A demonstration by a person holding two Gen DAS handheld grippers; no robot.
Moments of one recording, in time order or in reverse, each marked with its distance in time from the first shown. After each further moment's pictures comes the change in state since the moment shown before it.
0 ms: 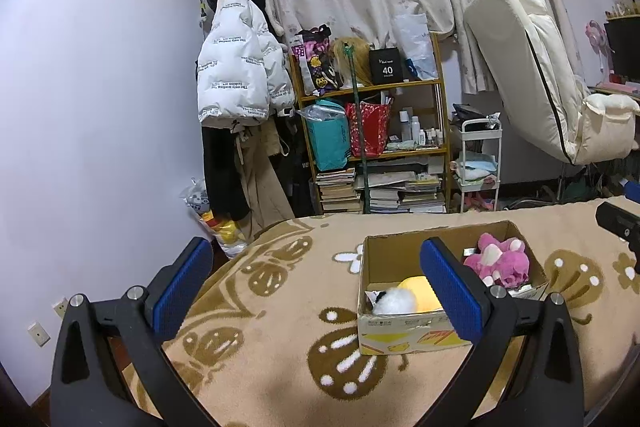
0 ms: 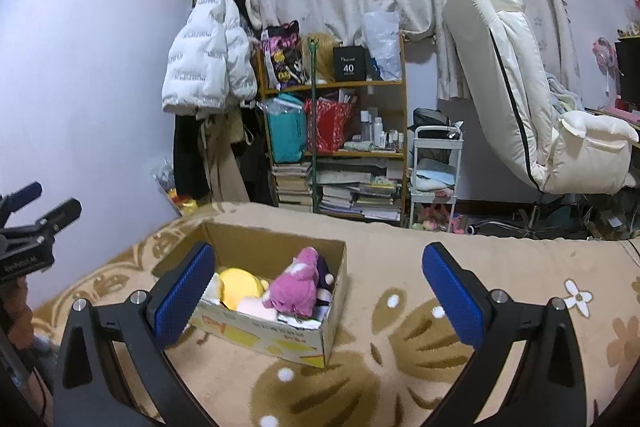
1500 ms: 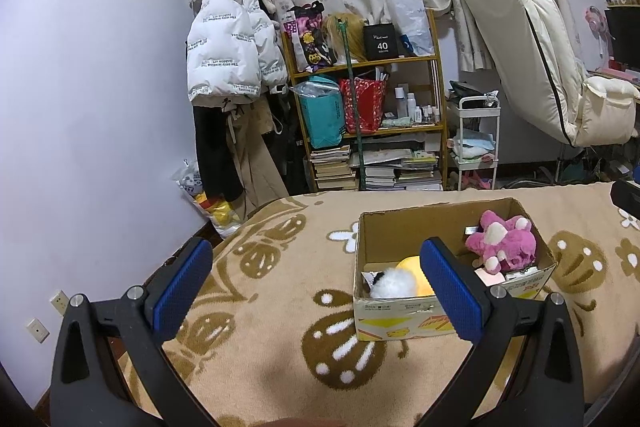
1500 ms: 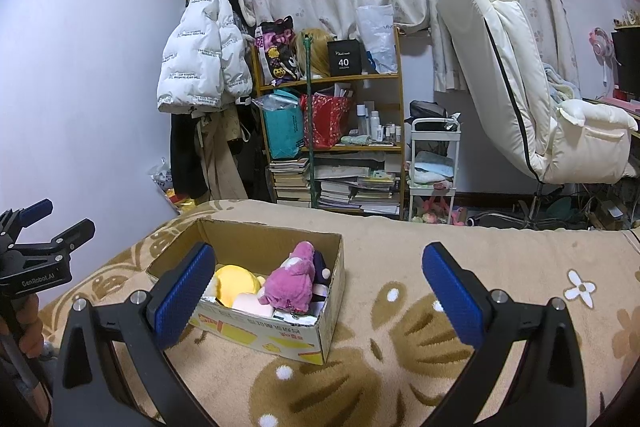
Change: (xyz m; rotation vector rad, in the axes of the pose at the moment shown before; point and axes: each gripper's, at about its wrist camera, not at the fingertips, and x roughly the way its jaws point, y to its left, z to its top) left arm 0.026 -0.005 -0.018 0.013 0.076 -0.027; right arm 0.000 -0.009 -0.002 0.028 -0.009 0.003
